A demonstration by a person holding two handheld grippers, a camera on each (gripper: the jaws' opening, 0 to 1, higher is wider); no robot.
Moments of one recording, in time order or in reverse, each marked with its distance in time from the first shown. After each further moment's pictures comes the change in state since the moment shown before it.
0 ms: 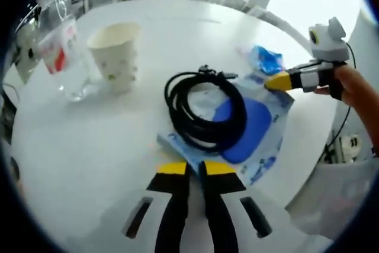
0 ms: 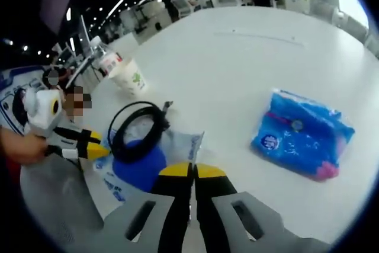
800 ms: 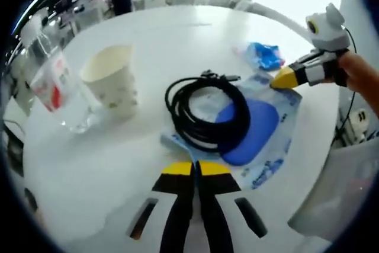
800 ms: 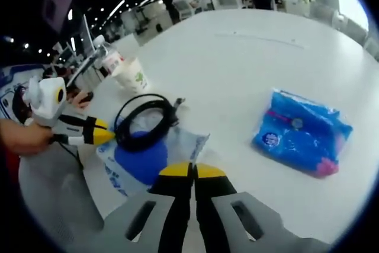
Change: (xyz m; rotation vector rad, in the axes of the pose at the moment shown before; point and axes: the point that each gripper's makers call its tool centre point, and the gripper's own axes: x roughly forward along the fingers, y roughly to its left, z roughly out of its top) left arm 0.004 0.012 0.022 0.184 -0.031 0.035; right arm -0.003 0.005 -0.001 -0.019 -0.021 -0.008
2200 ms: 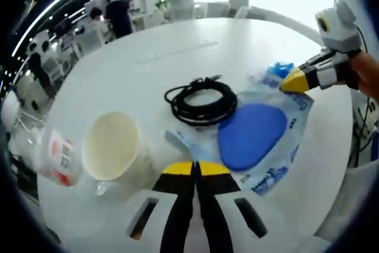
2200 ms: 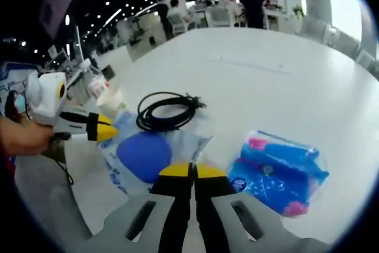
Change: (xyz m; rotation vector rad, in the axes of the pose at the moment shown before) left arm 0.031 0.022 0.079 0.087 -0.089 0.073; right arm -0.003 -0.039 0.057 -0.025 -0.104 -0.086
